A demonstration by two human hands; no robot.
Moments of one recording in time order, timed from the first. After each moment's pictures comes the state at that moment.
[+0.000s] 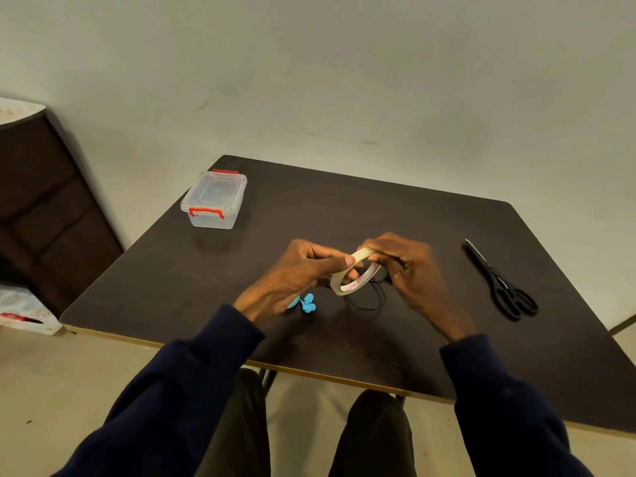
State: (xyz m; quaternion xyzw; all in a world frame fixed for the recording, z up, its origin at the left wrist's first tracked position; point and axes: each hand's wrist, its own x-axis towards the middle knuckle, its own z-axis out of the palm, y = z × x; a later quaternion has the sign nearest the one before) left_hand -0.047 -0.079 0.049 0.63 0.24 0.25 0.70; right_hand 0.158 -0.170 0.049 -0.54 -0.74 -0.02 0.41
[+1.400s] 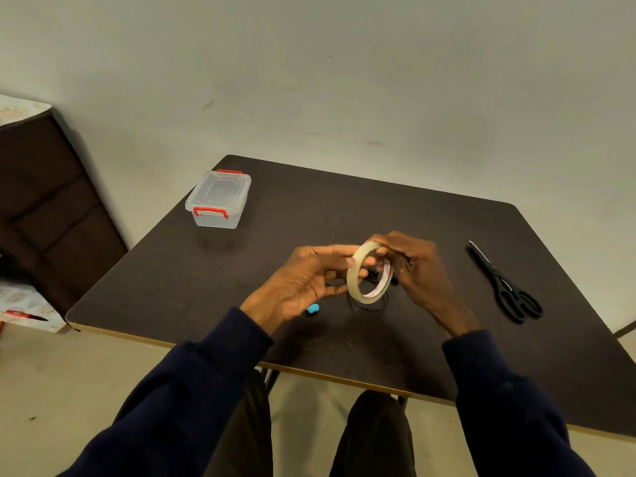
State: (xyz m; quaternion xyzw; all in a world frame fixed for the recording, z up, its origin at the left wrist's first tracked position) left_hand -0.043 -0.085 0.046 0.47 0.21 0.23 0.83; right_hand 0.165 -0.164 0.047 -0.54 -0.72 0.00 0.43
